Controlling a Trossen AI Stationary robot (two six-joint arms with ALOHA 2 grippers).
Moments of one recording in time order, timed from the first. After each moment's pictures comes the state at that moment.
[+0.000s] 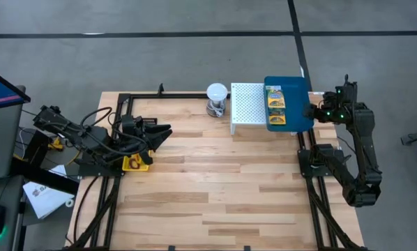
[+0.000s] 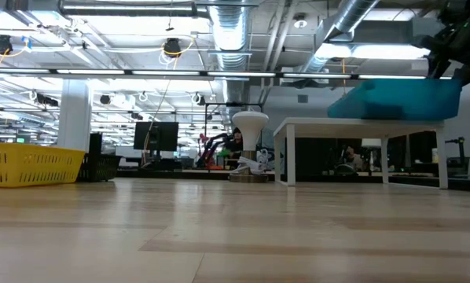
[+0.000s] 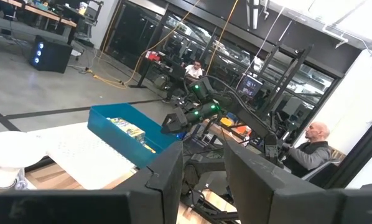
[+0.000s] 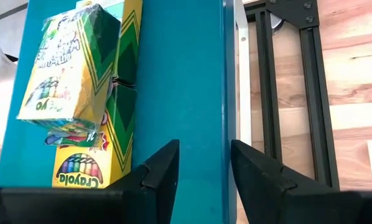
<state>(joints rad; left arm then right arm) -0.48 0.94 0.97 0.13 -0.89 -0.40 -1.53 0.63 0.86 -1.19 -0.32 0.24</state>
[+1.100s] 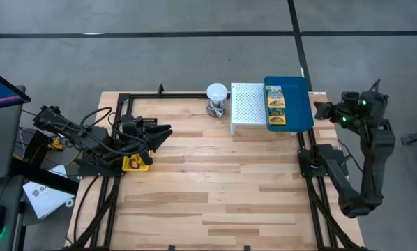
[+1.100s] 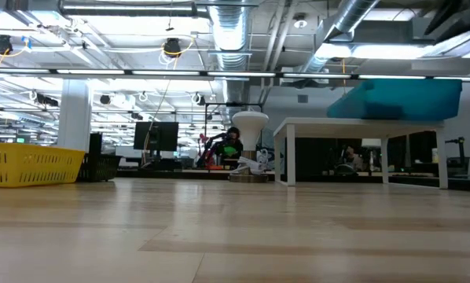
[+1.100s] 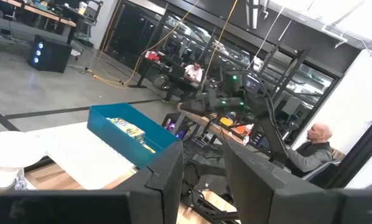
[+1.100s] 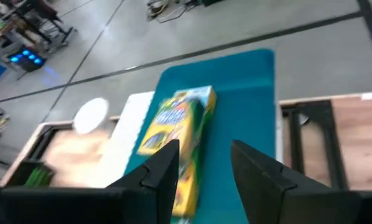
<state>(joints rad) -0.48 0.94 0.97 0.13 -0.88 -0.40 -1.53 0.45 1.08 -1.16 -0.38 0.27</state>
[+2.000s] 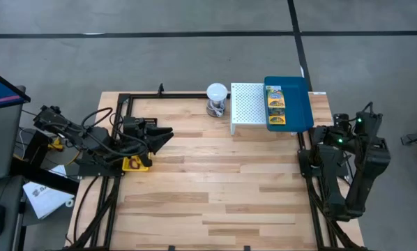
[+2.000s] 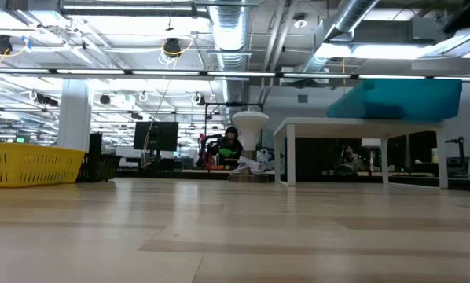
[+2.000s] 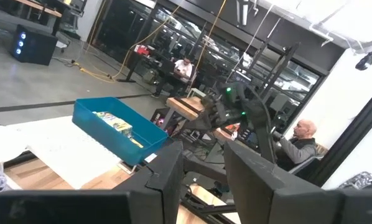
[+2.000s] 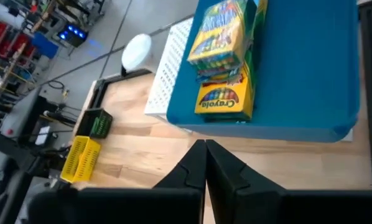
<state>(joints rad) -0.48 0.95 0.97 0.13 -0.83 -0.42 -1.70 0.30 1.10 -1.57 -0.72 0.21</state>
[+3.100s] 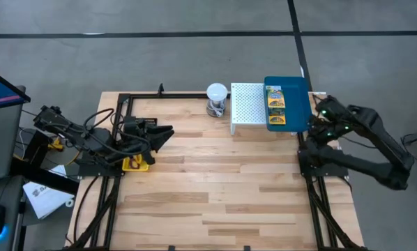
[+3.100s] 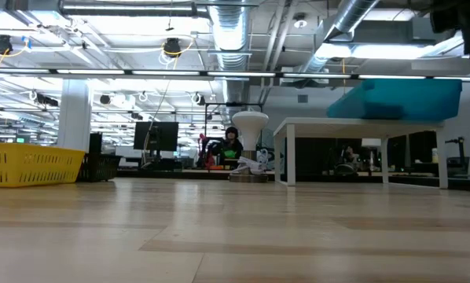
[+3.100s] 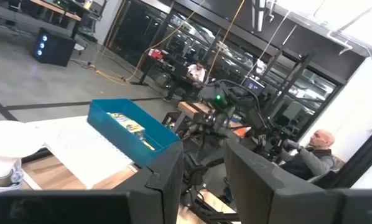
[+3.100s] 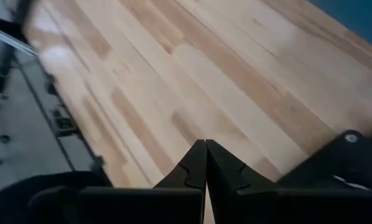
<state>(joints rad) -0.48 0.97 0.97 0.14 -0.90 -0.45 -0.73 0.62 1.00 -1.56 -0.48 0.25</state>
